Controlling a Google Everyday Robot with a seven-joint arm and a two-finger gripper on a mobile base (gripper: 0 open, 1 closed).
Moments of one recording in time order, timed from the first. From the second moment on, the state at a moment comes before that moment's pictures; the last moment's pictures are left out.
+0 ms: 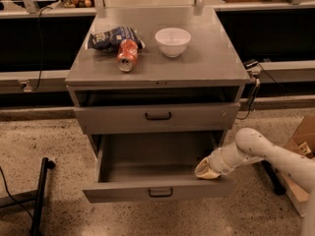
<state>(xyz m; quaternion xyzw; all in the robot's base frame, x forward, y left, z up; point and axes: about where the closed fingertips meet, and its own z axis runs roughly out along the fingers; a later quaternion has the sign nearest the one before) 0.561 -0.186 0.425 -0.65 0.69 0.22 0.23</state>
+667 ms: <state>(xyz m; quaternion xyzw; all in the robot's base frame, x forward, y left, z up) 0.542 -0.192 0.445 -0.66 0.67 0.19 0.27</state>
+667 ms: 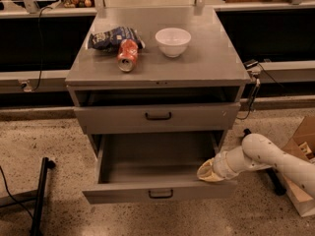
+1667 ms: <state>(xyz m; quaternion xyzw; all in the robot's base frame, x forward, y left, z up) 0.568 -0.104 0.449 -0.73 0.59 0.22 0.27</state>
